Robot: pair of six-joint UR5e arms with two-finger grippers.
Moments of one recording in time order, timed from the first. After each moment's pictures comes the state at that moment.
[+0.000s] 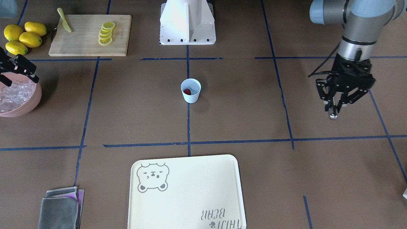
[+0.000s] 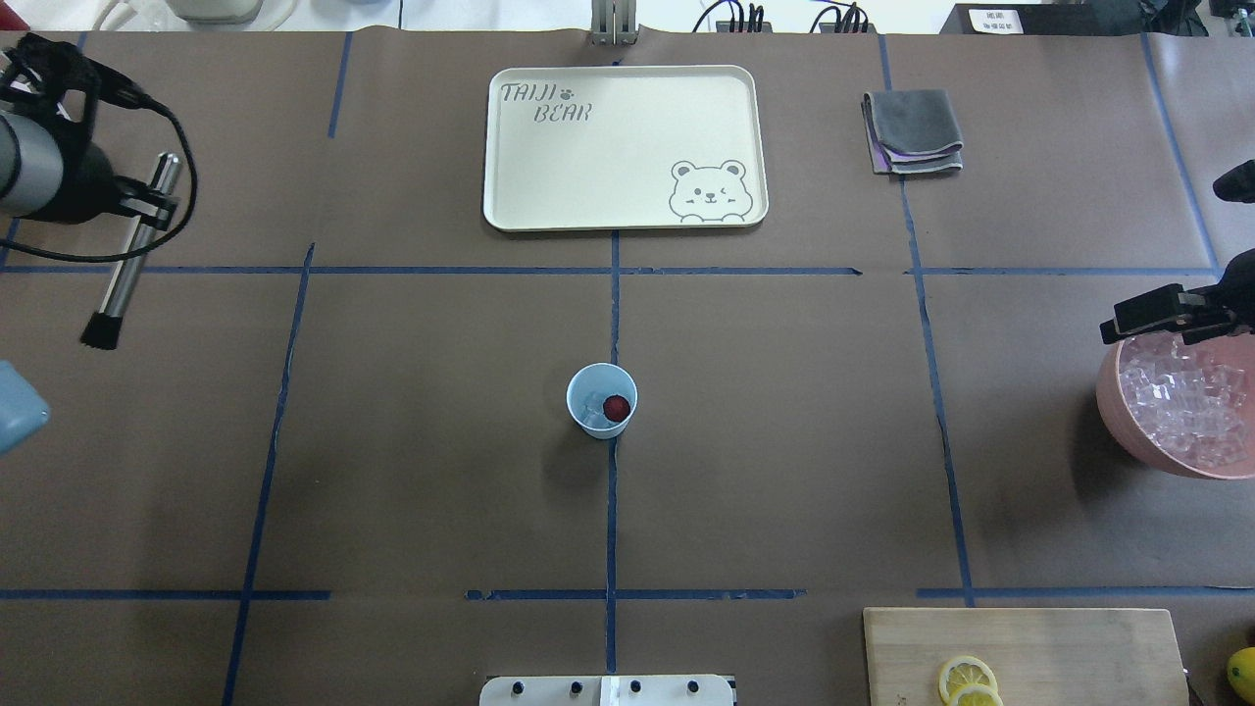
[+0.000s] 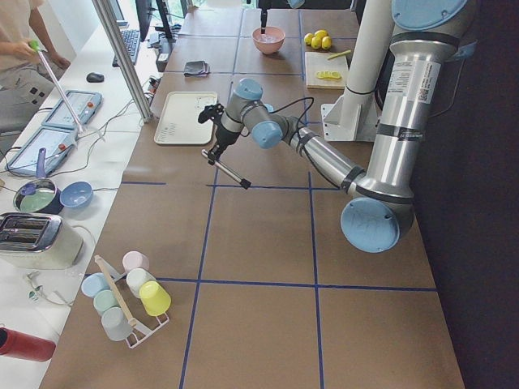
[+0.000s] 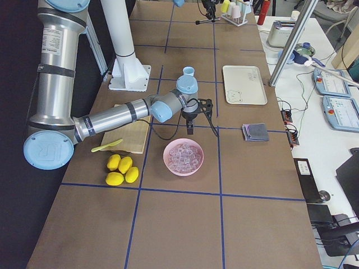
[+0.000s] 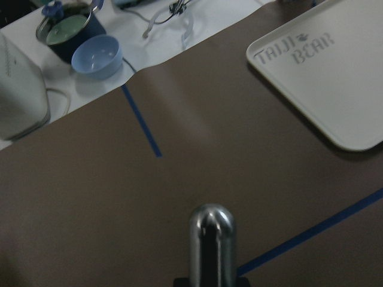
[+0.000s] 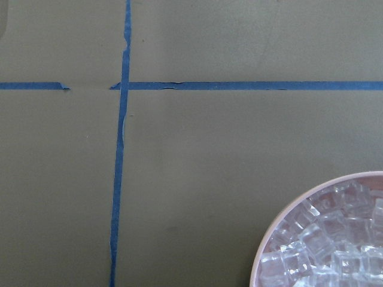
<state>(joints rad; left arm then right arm) -0.99 -1.69 -1.95 -1.78 -1.84 -0.51 1.08 -1.72 2.02 -1.25 2.26 0.74</state>
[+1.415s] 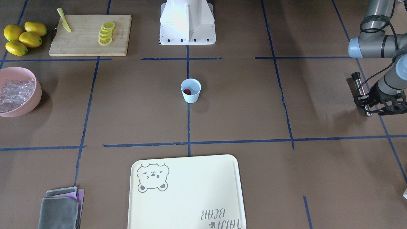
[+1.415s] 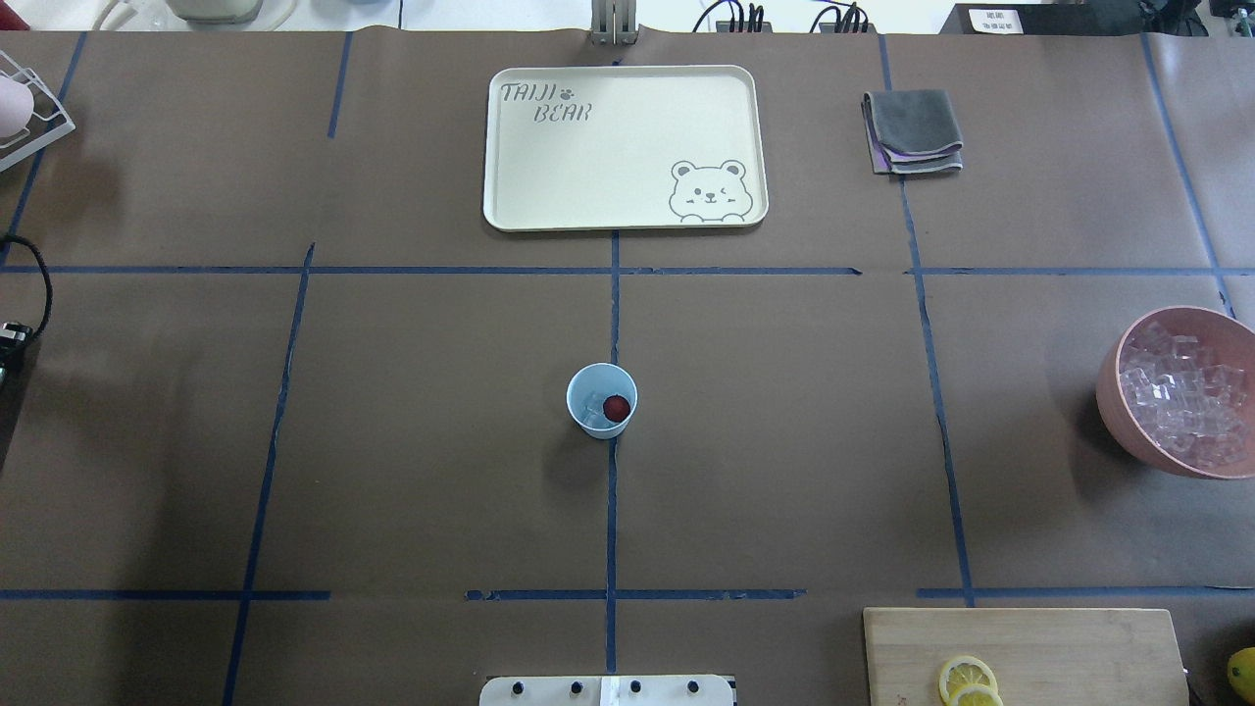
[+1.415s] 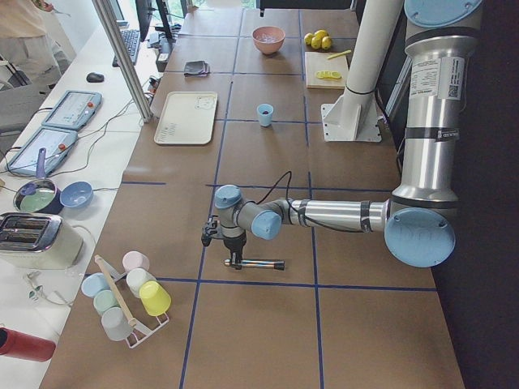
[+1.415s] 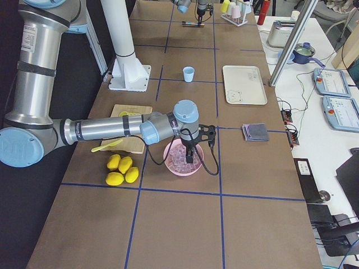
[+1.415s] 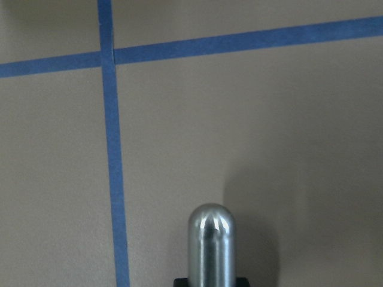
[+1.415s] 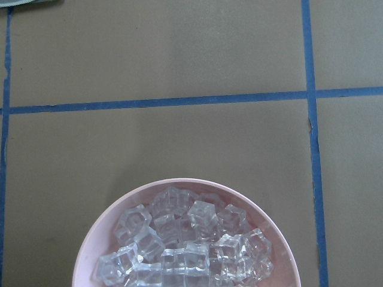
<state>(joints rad) -1.06 -1.58 -1.47 -1.93 -2.06 -0.55 1.36 -1.78 1.90 -1.29 2.35 0.48</state>
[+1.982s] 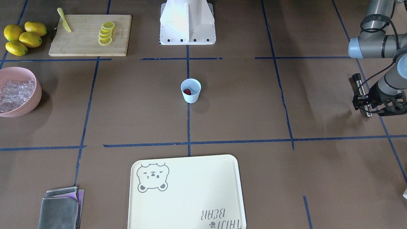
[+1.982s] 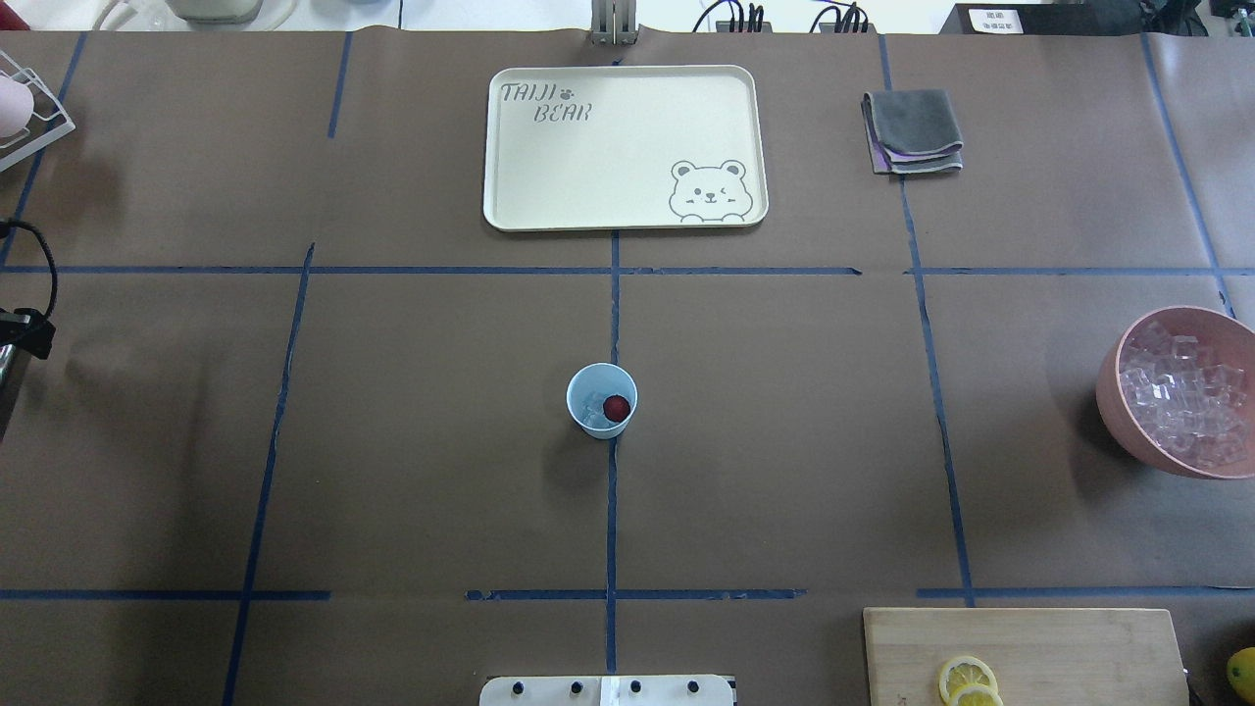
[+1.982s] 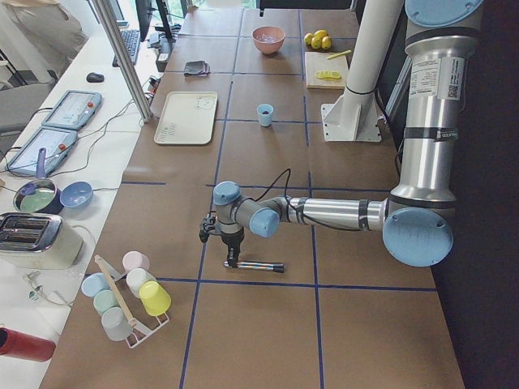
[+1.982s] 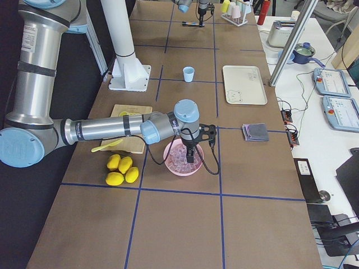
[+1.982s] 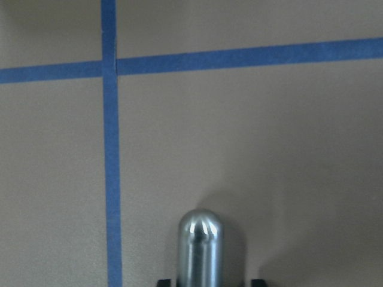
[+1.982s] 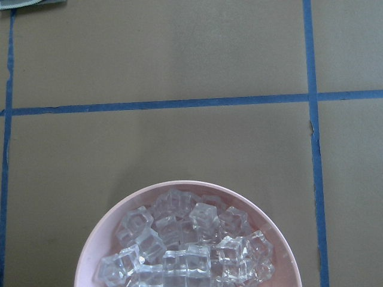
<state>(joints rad) -1.09 -1.59 -1.52 -1.92 -2.11 -0.55 1.36 -1.78 1.90 -1.29 2.35 0.47</state>
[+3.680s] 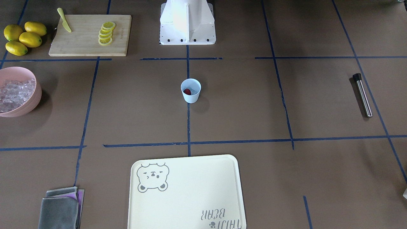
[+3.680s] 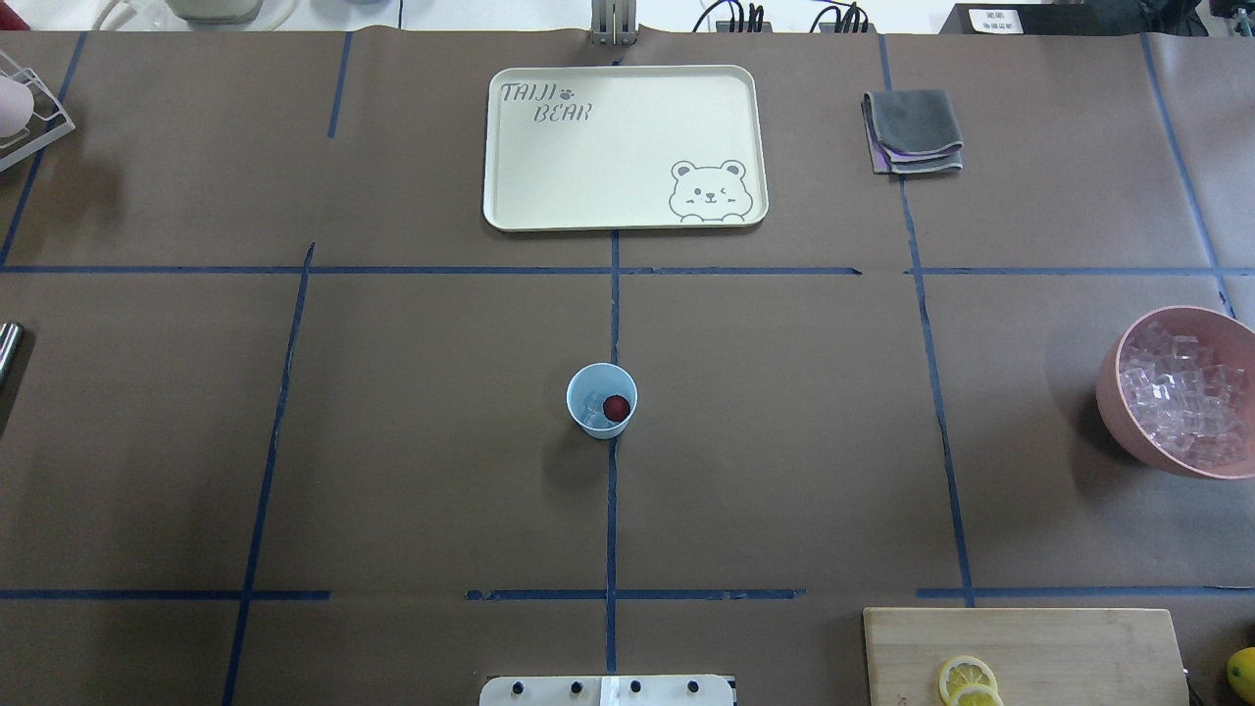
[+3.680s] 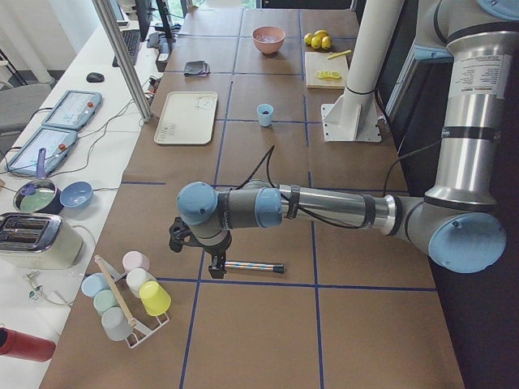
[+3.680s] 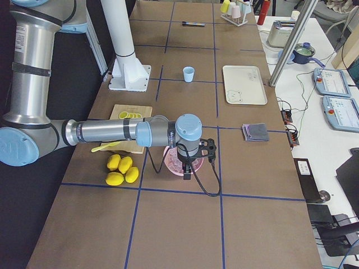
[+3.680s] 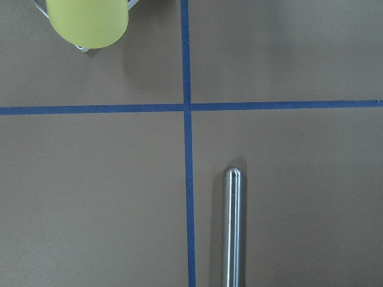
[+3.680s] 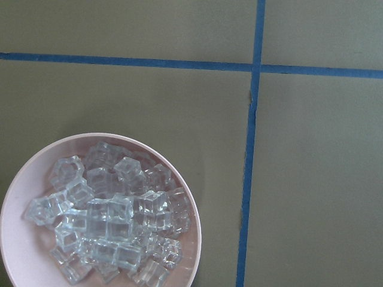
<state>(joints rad) -1.59 -1.61 -1.64 -1.39 -2.44 0.10 1.52 -1.75 1.86 -1.62 2.40 0.02</state>
